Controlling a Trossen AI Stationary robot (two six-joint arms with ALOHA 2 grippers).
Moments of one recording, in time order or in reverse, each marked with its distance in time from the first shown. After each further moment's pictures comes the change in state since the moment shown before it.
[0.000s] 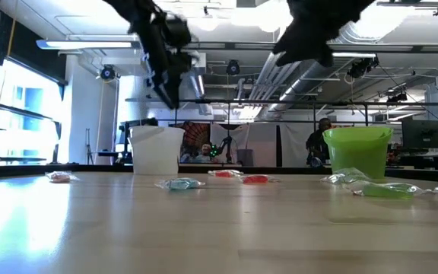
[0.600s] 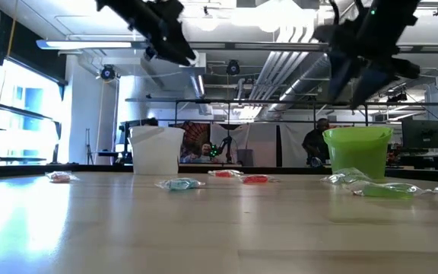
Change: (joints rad) left arm -0.243 -0.401 -0.384 0.525 0.041 -0.169; right arm 0.197 0.052 0.000 -0.568 0.327 0.845
